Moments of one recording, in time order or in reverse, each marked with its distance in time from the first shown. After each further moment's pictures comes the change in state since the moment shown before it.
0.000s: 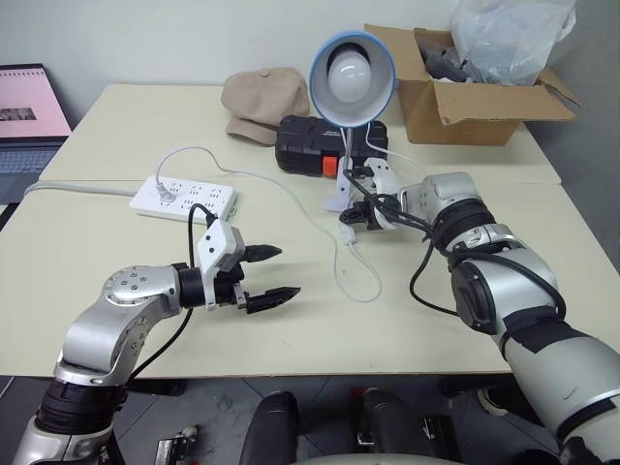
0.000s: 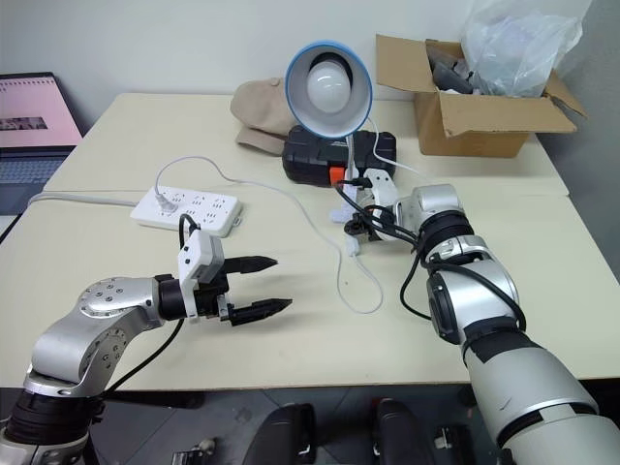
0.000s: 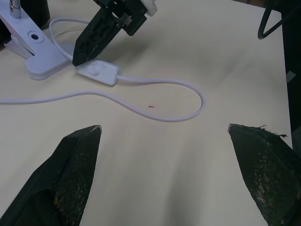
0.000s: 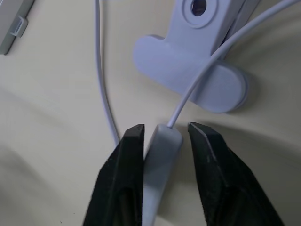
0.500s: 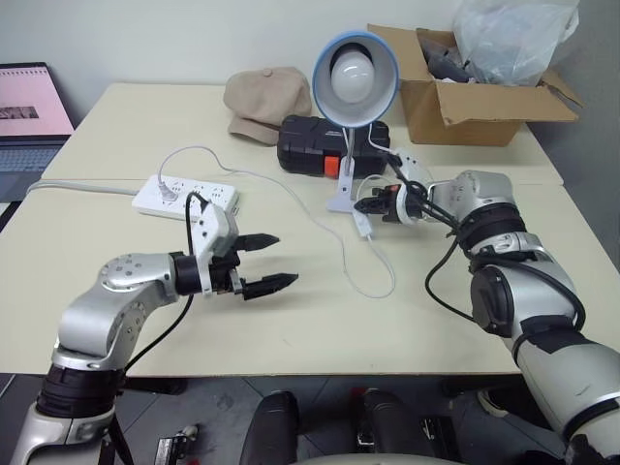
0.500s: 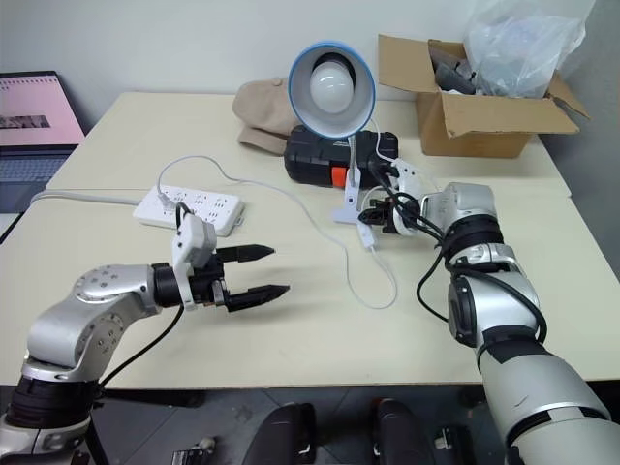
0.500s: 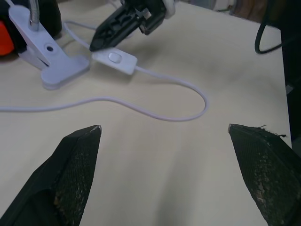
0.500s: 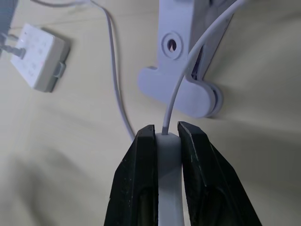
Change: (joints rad) left arm -0.124 -0.003 0.033 0.069 -0.081 0.094 -0.012; right arm 0.151 -0.098 -0.131 -0.324 0.122 0.180 0.047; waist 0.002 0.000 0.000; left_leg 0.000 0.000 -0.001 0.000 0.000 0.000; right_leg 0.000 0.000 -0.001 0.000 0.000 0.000
